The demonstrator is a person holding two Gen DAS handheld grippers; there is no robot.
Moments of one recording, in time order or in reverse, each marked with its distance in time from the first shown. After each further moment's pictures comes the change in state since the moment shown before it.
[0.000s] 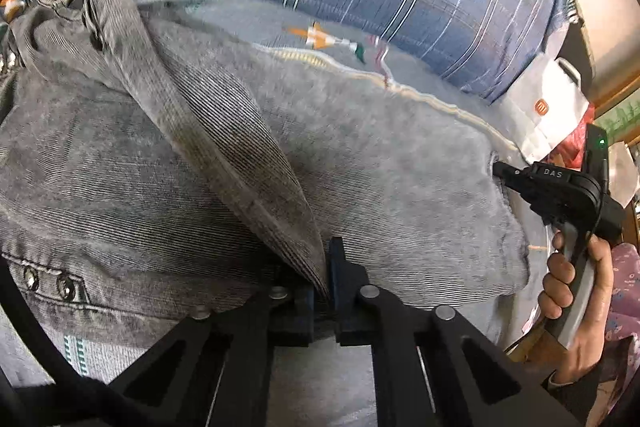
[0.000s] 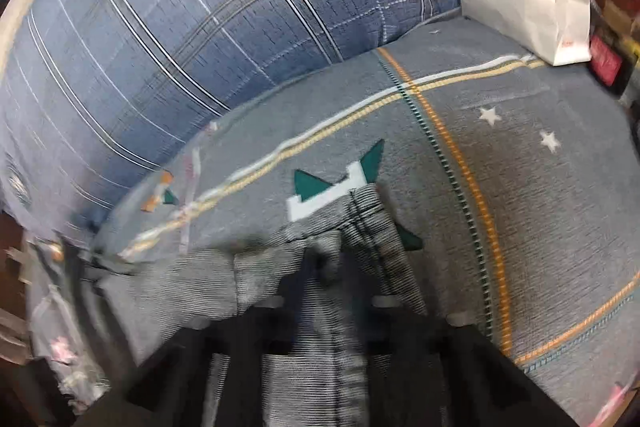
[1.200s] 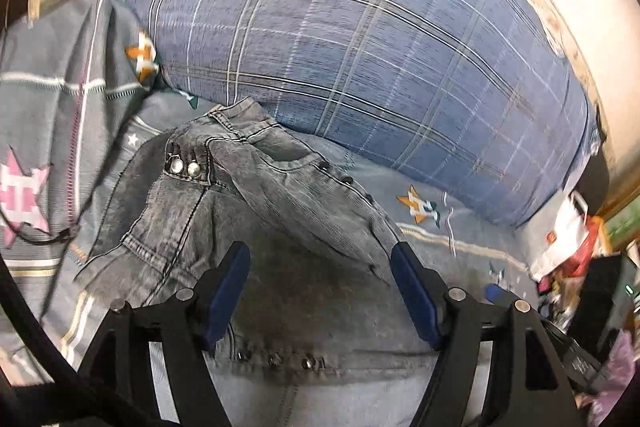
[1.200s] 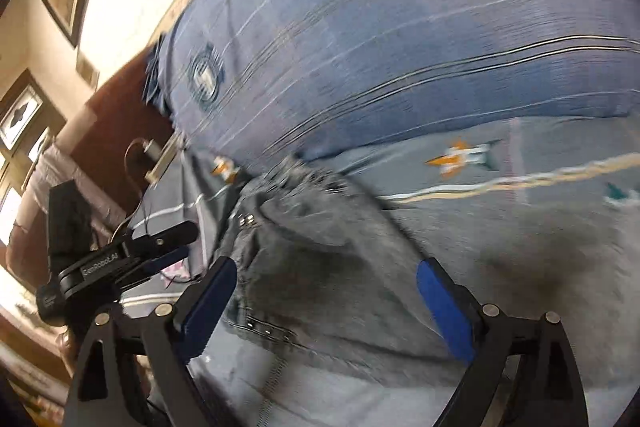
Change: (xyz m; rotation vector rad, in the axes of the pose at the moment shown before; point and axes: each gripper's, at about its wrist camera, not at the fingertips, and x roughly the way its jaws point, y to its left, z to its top) left arm -0.143 0.123 0.068 -0.195 -0.266 0.108; right arm -0.049 0.239 -0.096 -0.384 -0.024 0.495
